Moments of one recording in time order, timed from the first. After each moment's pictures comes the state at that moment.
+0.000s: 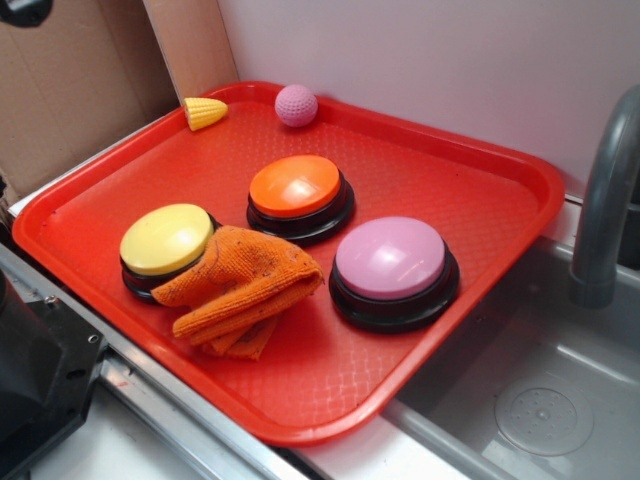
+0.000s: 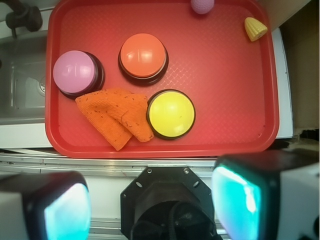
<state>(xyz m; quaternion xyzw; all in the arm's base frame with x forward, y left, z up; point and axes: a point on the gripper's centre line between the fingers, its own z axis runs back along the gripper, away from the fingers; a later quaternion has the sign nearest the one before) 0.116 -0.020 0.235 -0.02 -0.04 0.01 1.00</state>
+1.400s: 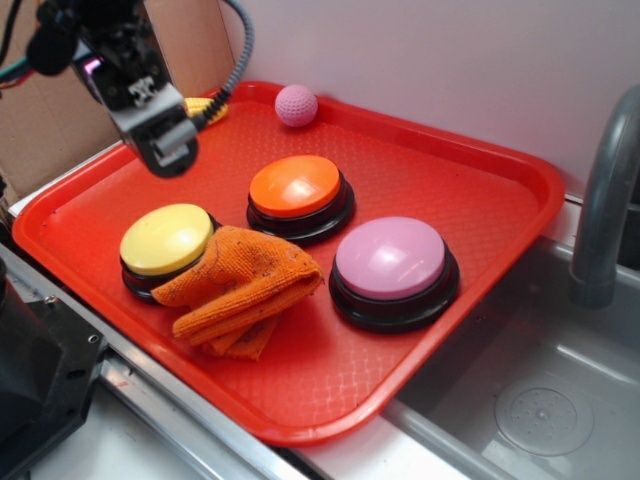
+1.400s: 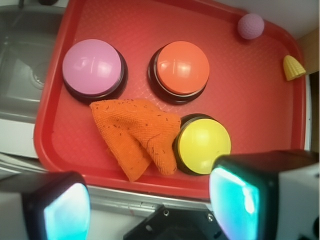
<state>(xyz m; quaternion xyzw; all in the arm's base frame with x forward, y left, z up) 0.142 -0.086 0.166 0.05 -0.08 -0.09 0.99</state>
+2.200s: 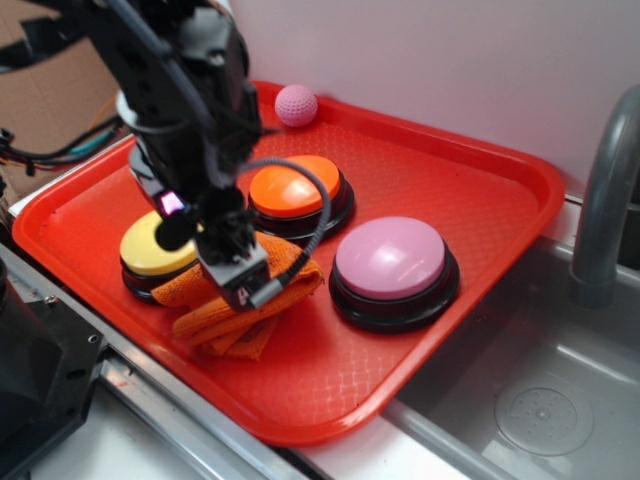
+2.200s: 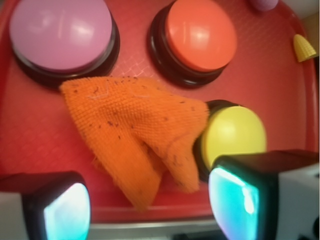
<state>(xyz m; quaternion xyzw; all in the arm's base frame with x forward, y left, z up) 0.149 -0.095 0.085 0.13 -0.04 -0.06 0.99</state>
